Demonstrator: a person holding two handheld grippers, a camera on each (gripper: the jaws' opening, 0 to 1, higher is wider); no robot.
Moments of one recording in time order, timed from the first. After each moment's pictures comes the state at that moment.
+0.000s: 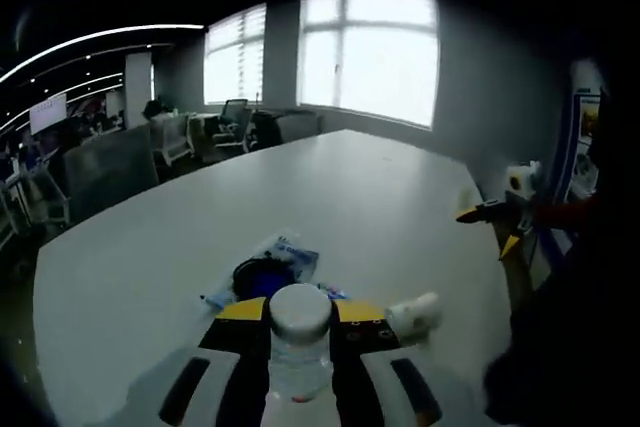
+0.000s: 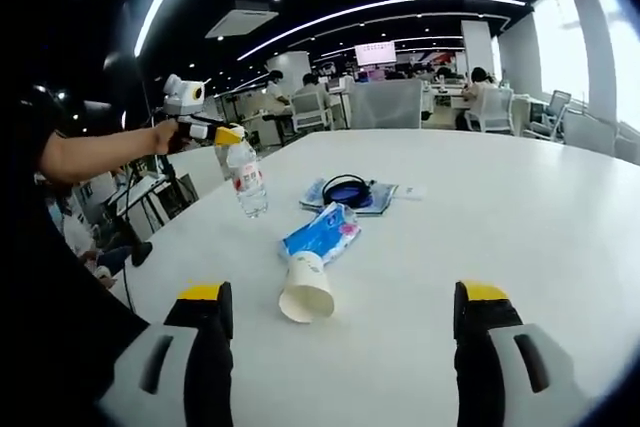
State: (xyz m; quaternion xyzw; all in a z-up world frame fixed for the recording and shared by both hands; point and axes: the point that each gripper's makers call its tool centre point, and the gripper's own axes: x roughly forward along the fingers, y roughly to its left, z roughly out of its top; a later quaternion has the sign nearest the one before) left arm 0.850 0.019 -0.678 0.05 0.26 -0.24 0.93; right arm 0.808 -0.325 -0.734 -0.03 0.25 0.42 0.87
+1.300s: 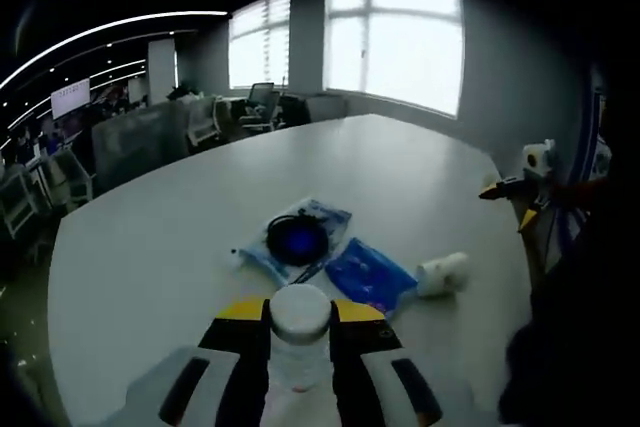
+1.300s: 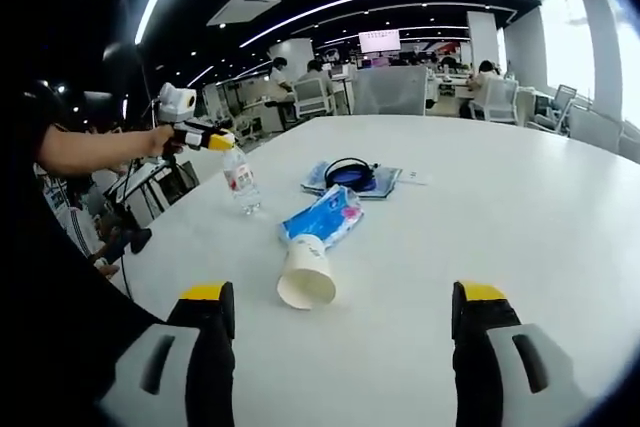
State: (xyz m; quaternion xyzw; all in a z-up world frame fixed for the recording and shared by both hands) left arm 0.824 0.049 -0.715 0.06 0.28 -0.20 0.94; right arm 0.804 -0.321 -0.752 -0.05 0.28 0.43 0.86
